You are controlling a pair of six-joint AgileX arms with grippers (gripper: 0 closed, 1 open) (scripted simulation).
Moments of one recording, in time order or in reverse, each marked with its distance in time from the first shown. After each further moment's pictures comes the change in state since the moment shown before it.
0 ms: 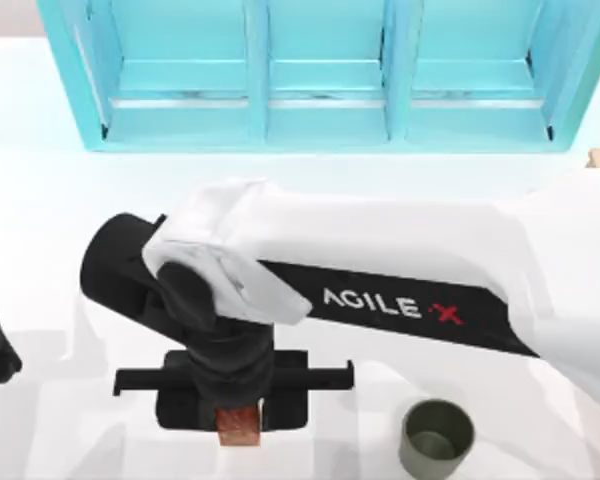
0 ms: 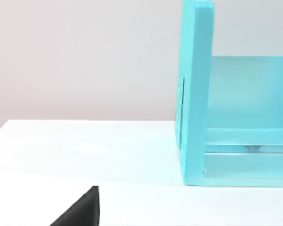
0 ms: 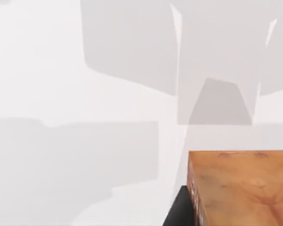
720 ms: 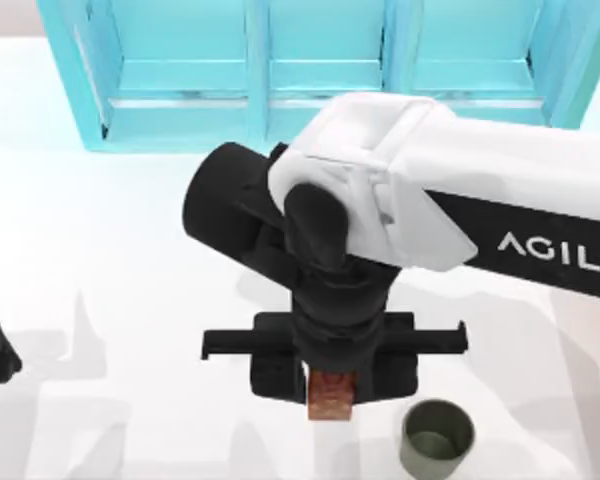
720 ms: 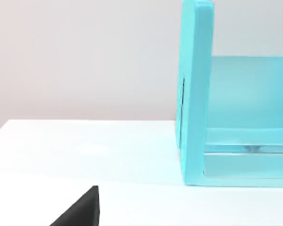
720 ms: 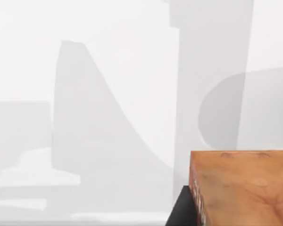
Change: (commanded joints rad) left arm 0.000 0.000 0.000 0.000 0.000 0.000; right arm -0.073 -0.279 -0.180 -0.106 -0.002 -0.075
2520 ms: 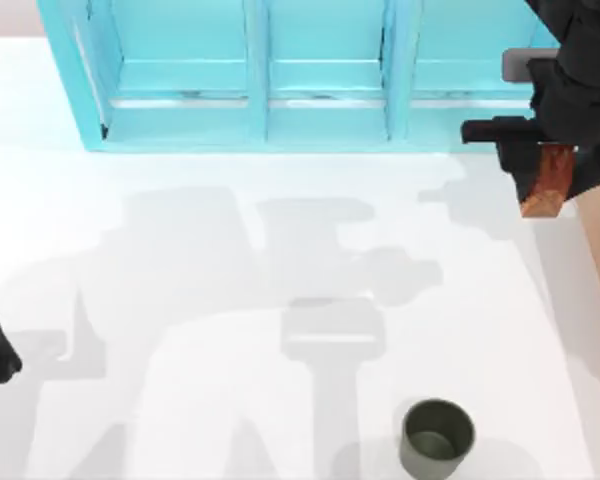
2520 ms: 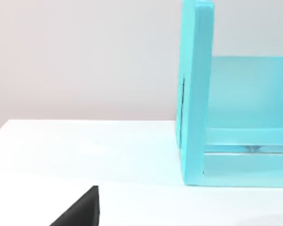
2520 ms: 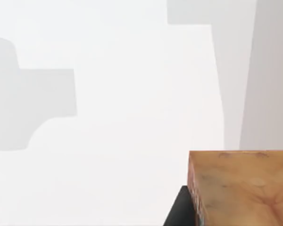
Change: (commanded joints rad) left arm 0.000 0.000 0.000 0.000 0.000 0.000; right arm -0.712 0.139 0.208 -0.069 0.007 -0.713
